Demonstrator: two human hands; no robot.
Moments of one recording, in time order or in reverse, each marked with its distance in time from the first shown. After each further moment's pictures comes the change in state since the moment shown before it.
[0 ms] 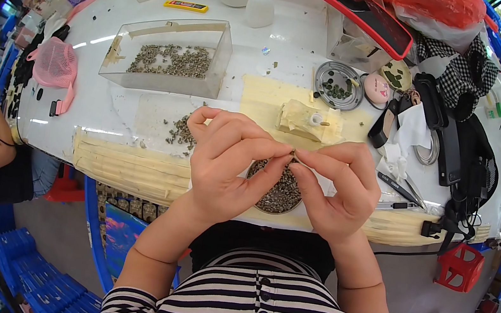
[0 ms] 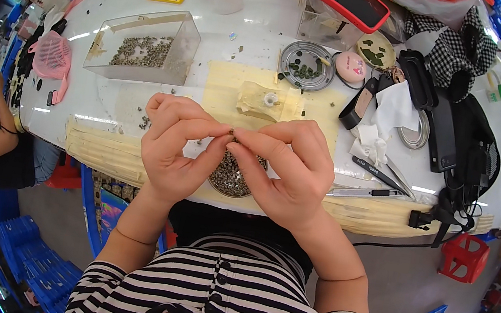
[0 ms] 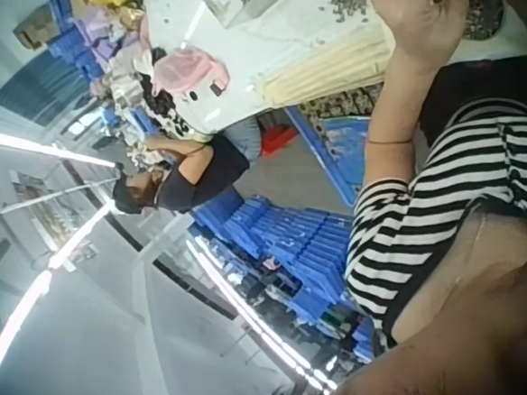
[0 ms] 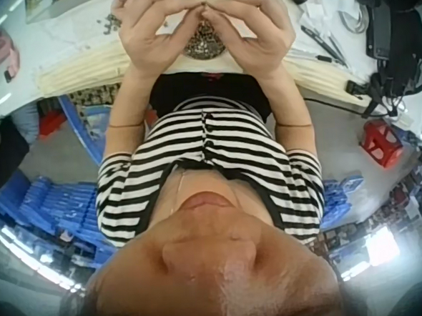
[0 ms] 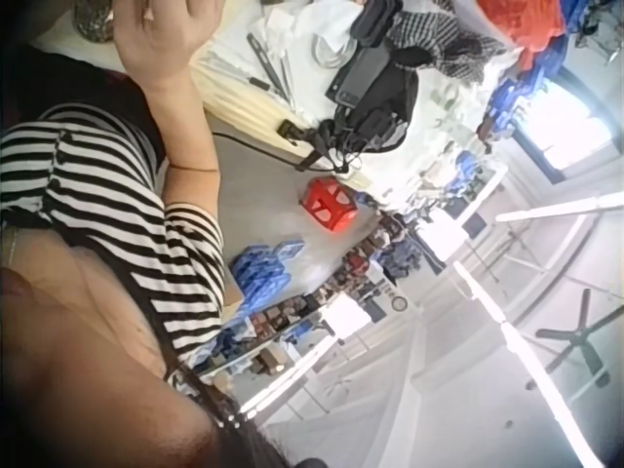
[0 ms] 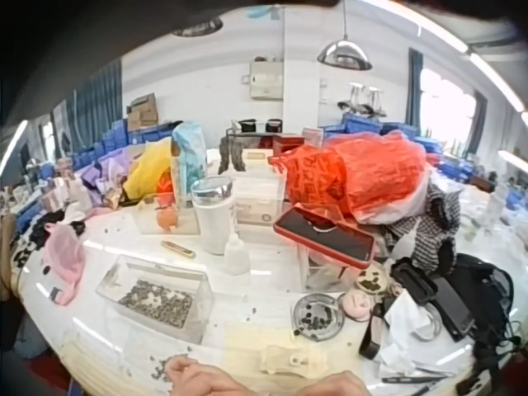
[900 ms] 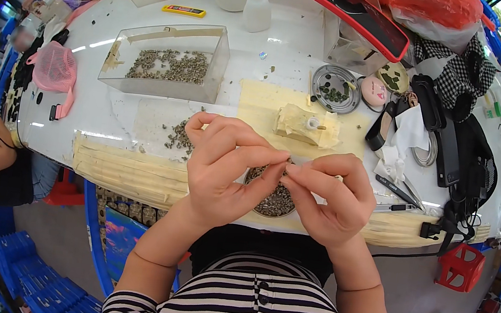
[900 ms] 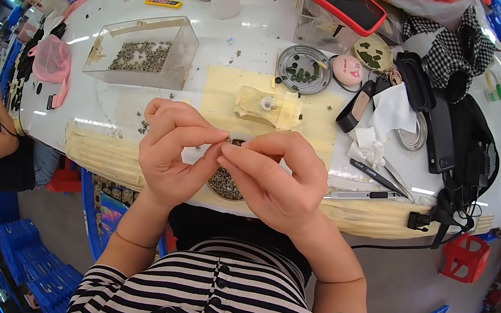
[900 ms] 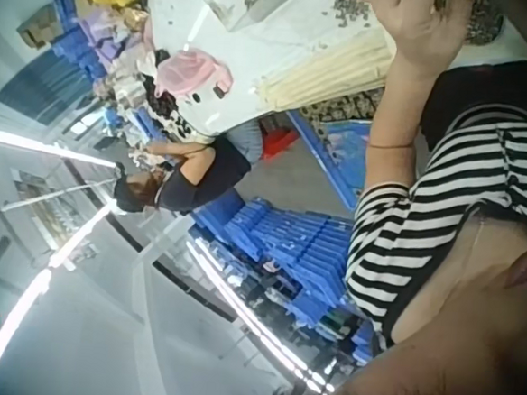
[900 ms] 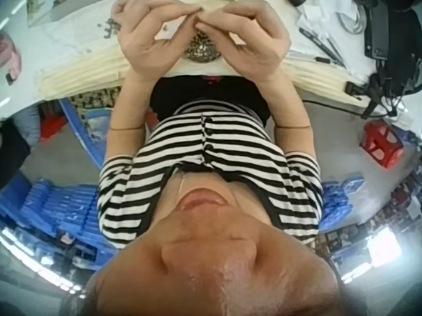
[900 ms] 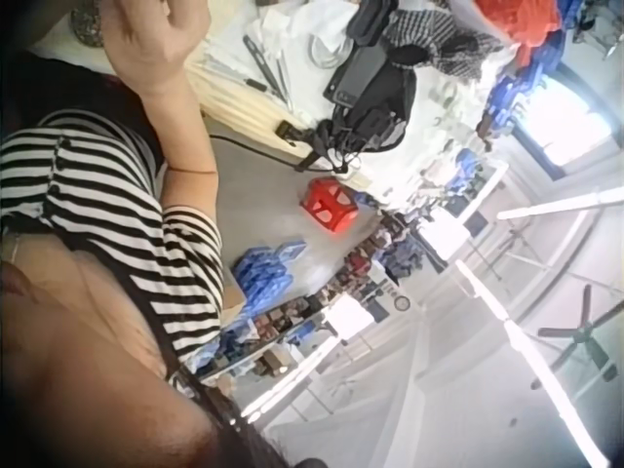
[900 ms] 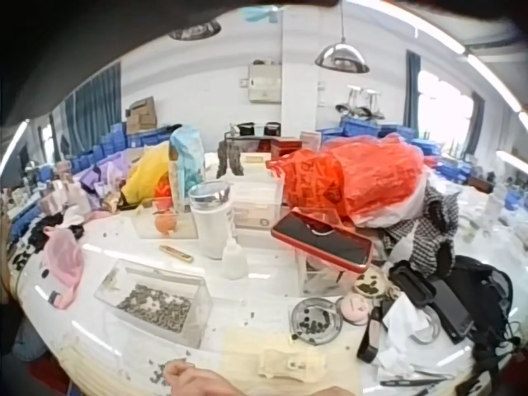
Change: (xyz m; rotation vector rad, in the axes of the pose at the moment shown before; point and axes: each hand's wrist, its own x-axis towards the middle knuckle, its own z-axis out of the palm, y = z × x) left_hand -0.002 0.000 -0.001 -0.026 -0.012 0.006; right_hand -0.003 -0.002 0.000 0.097 -0.019 -0.051
